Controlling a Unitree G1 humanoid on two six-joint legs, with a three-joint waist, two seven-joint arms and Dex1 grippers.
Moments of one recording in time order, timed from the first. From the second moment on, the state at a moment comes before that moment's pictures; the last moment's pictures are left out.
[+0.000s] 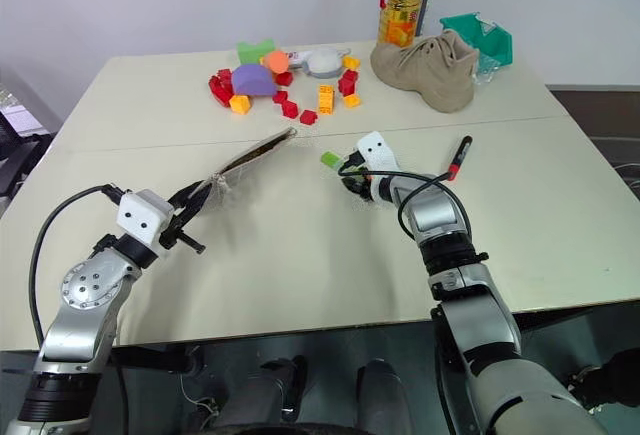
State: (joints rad) left arm -0.04 0.47 0.13 -0.19 -0.13 -0.08 -0.49; right arm -0.80 -0.29 0.09 0.50 0.04 0.59 0.57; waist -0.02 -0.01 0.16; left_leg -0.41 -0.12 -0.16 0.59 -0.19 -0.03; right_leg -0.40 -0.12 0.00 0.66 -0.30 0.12
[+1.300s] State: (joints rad) left arm -0.08 0.41 0.04 -0.18 -0.14 -0.10 -0.53; right arm -0.66 -0.49 0.16 -0.05 0.15 0.67 0.79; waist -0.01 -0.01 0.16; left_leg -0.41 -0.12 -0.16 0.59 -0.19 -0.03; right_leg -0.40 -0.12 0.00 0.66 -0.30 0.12
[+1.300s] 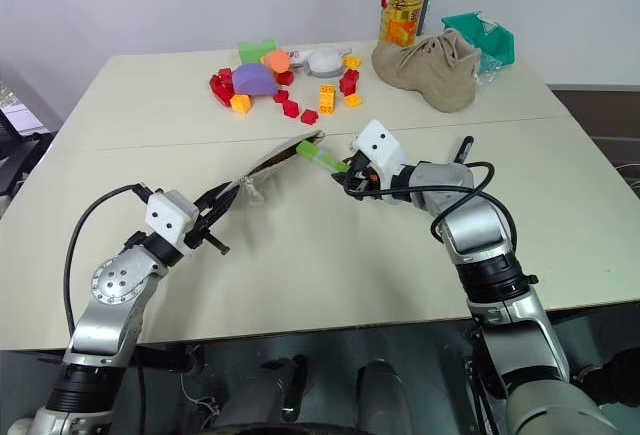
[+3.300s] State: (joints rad) left arm -0.13 0.34 -0.06 -0.15 -0.09 -0.07 -0.51; right arm -0.77 -0.45 -0.24 0.57 0.12 0.64 0.20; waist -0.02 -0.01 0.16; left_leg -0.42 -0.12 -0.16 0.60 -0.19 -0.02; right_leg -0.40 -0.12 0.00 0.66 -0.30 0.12
